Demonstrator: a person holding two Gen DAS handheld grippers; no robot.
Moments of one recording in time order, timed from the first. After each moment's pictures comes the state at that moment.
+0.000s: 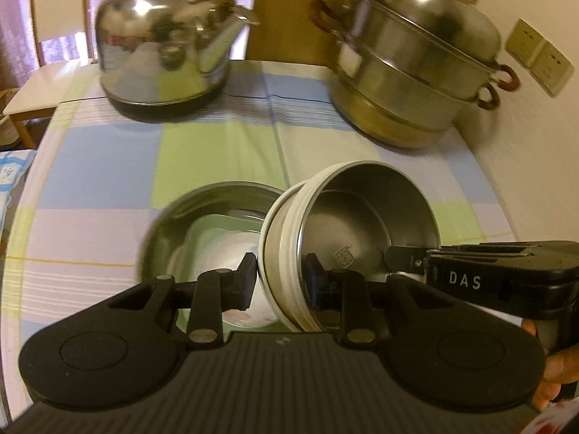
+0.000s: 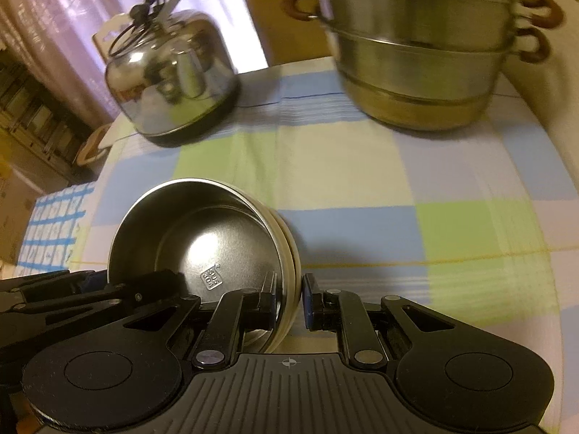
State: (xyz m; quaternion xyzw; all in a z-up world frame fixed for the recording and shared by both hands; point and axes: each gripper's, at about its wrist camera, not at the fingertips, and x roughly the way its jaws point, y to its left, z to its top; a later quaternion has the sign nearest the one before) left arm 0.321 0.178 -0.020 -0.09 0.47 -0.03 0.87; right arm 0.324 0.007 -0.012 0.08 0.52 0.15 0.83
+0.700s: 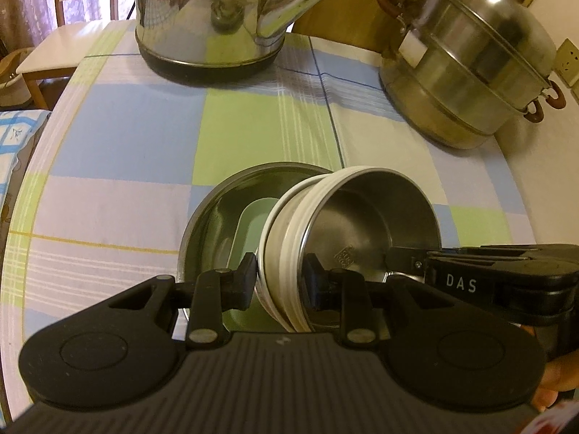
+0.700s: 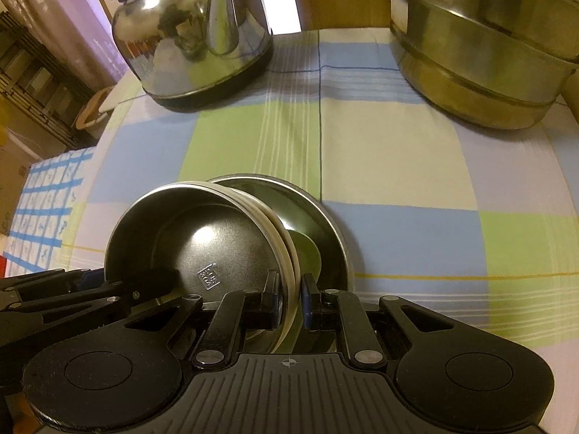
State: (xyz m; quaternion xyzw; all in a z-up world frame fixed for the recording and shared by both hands) left arm 0.337 0.229 -0.058 -0.13 0.51 -0.01 0.85; right arm 0.353 0.064 -0.049 0.04 0.56 0.16 0.81
